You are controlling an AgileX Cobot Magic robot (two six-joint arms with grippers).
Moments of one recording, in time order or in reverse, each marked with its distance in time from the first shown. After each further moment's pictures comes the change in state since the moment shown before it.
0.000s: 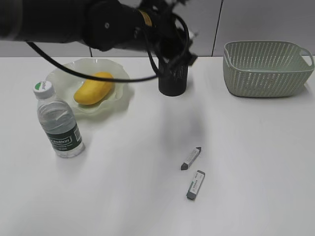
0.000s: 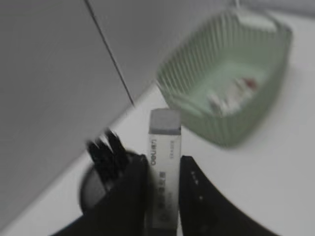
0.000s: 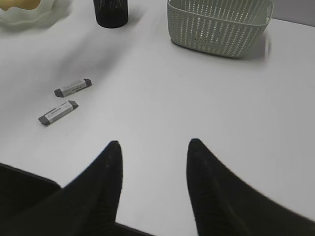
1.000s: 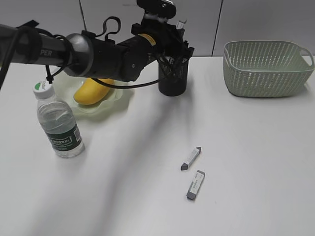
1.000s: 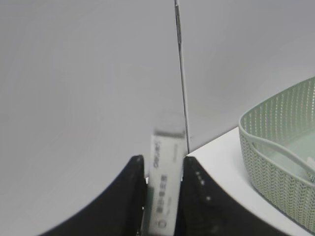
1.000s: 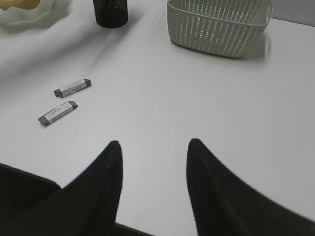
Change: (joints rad) left arm 0.075 0.376 -0.218 -0.120 -0.414 -0.020; right arm 0.000 0.000 0.000 0.000 0.000 0.000
